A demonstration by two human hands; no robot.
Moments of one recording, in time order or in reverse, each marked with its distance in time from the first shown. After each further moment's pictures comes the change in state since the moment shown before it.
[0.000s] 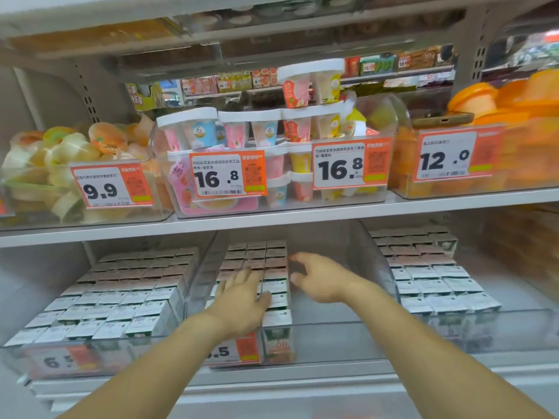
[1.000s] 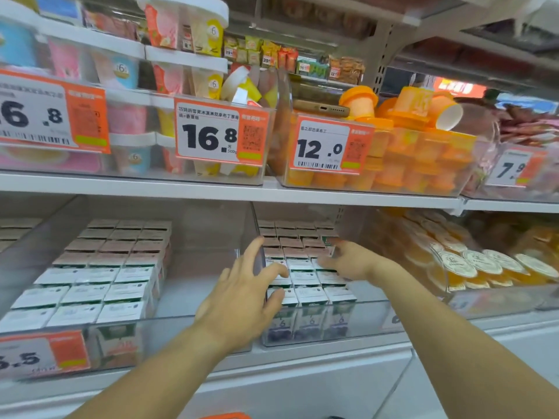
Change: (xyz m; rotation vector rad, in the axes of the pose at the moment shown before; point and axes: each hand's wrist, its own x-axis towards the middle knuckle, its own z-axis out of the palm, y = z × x) left_hand 0.024 0.180 0.084 -0.156 0.291 0.449; right_hand -0.080 0.192 -0.142 -0.025 0.097 0.489
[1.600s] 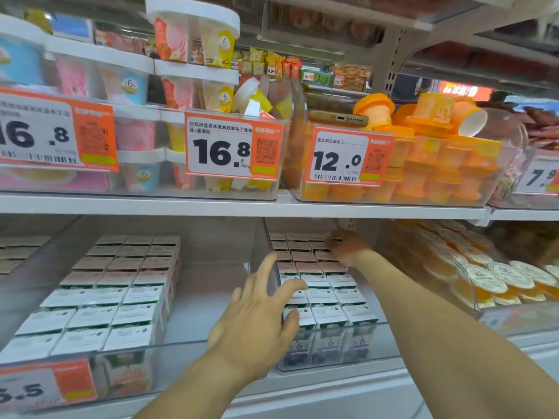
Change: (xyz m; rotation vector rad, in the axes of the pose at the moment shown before) left_hand 0.001 -0.005 0.008 0.003 0.025 0.005; right_hand 0.090 -0.011 0.004 -0.110 0.253 0.021
